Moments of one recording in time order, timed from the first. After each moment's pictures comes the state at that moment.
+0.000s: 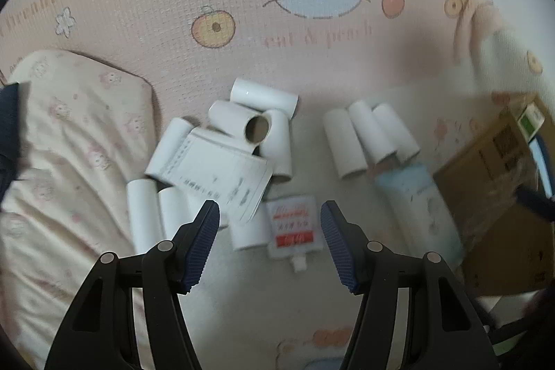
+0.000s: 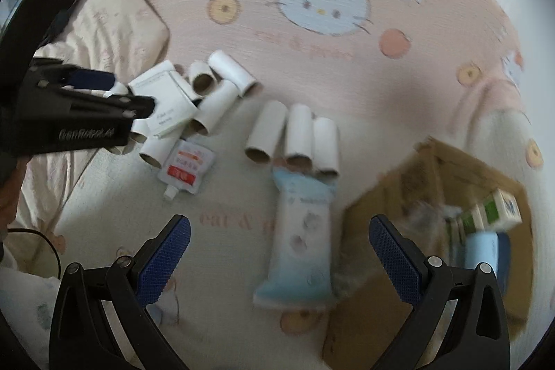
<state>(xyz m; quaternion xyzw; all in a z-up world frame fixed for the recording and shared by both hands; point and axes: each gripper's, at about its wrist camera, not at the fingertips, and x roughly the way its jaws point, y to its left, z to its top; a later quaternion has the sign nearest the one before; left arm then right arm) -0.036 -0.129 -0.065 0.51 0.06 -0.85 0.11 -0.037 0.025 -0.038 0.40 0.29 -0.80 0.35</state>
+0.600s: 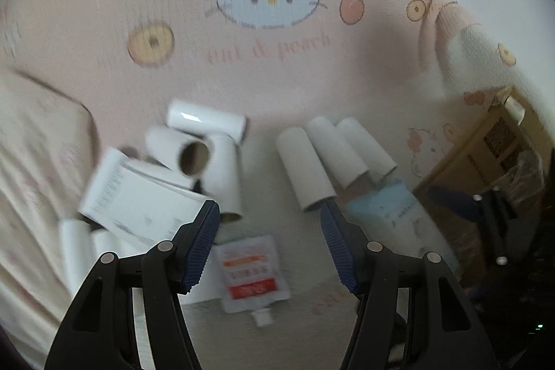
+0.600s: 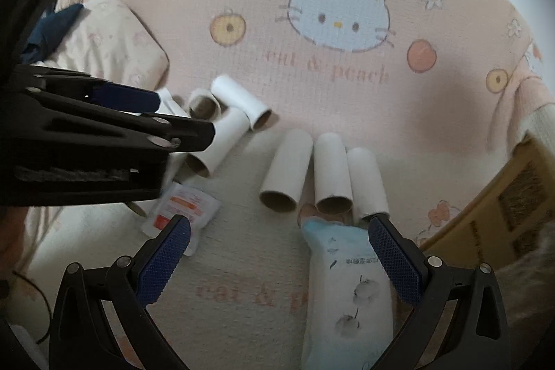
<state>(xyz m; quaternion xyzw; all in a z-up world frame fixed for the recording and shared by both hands) -0.070 -0.114 -0.113 0.46 0.08 -0.89 0.02 -0.069 0.001 -0.116 0.33 0.22 -0.83 0.39</state>
